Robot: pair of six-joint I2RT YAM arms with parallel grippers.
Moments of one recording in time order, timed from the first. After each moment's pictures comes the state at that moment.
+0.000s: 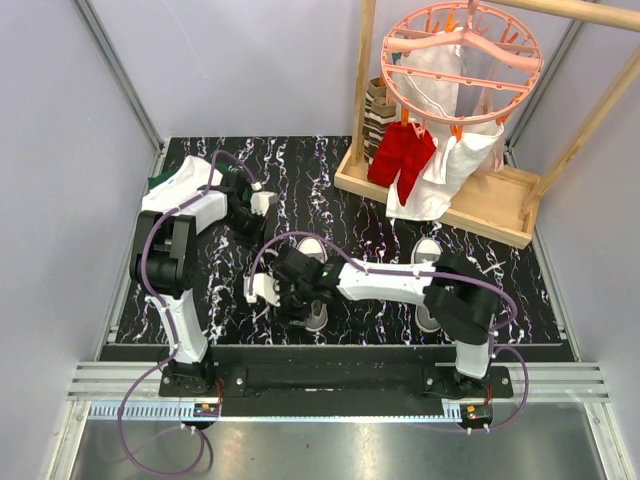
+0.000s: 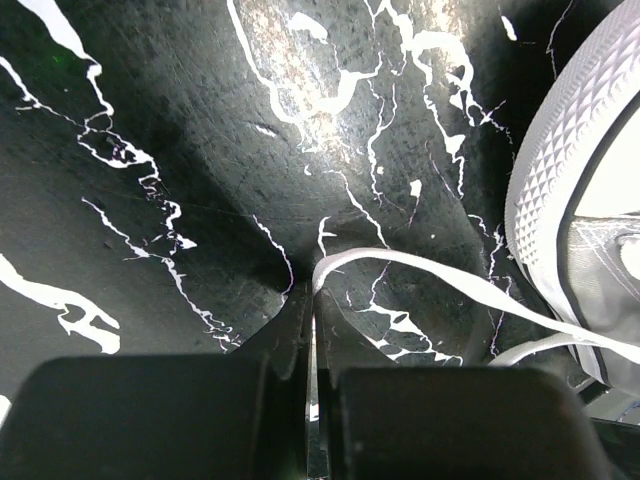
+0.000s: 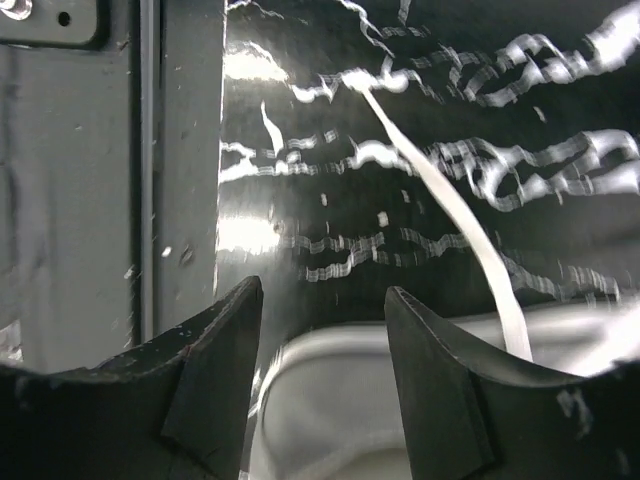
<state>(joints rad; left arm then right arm) -0.15 1.94 1.28 -0.72 0.45 0.25 1.12 1.84 1.27 -0.36 -0.36 -0.40</state>
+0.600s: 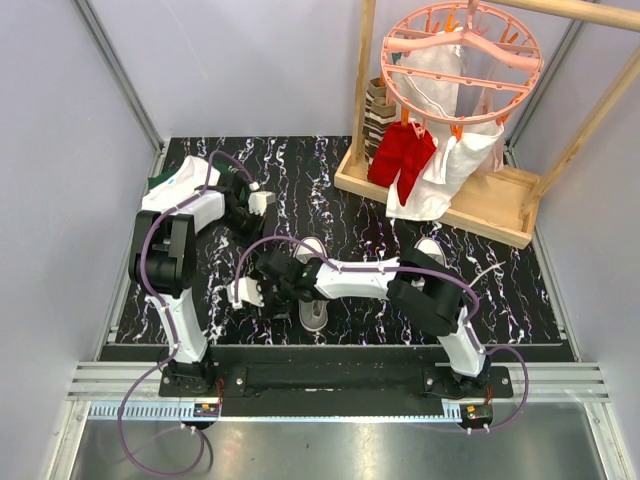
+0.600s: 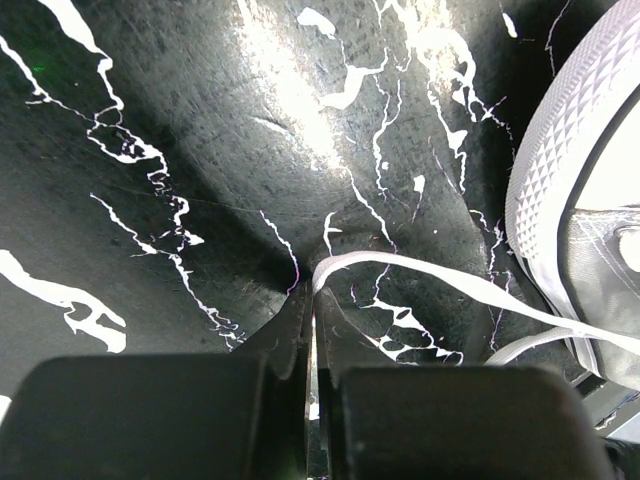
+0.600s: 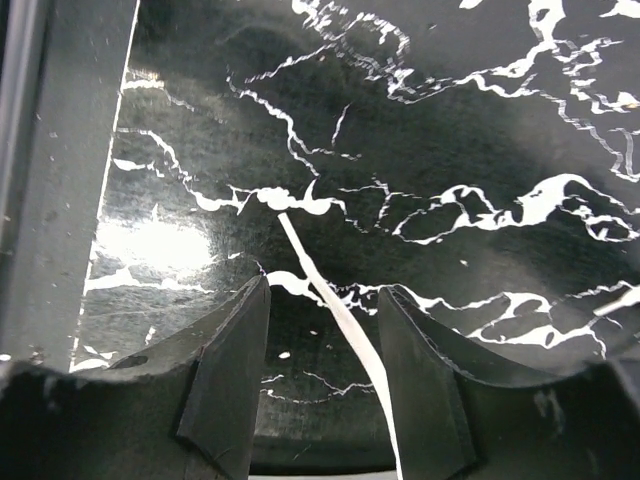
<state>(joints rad) -0.12 1.94 1.28 -0.72 0.48 0.26 1.14 2.07 1.42 -0.21 -0.34 -0.61</state>
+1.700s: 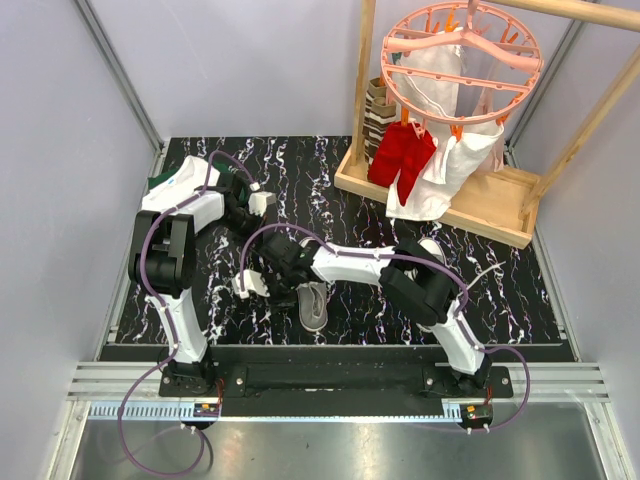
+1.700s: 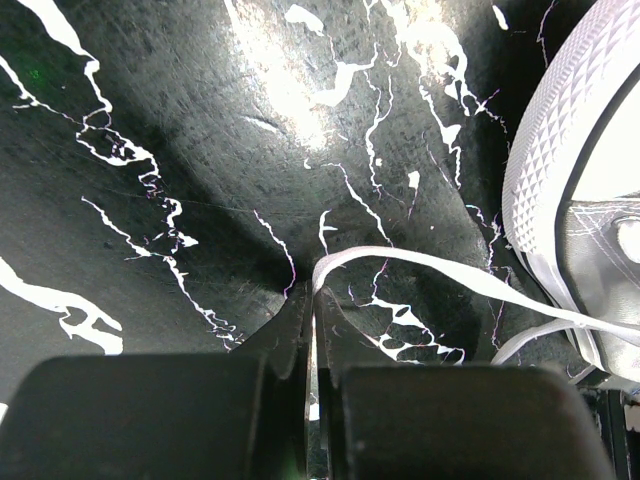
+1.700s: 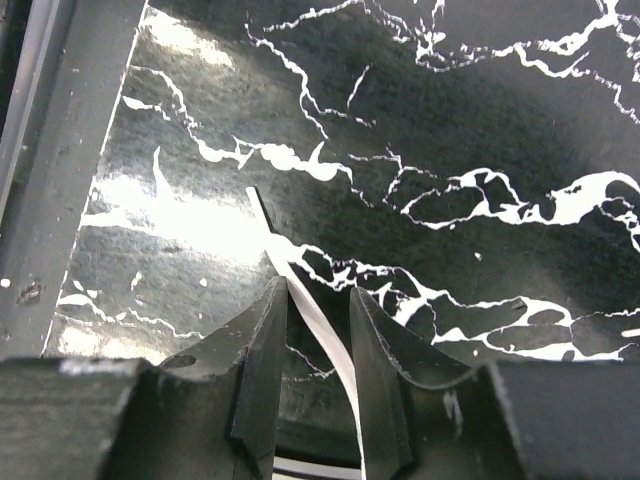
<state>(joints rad) -0.12 1.94 1.28 -0.72 0.50 0.29 1.06 2.17 1.55 -0.40 -0.52 -0.76</state>
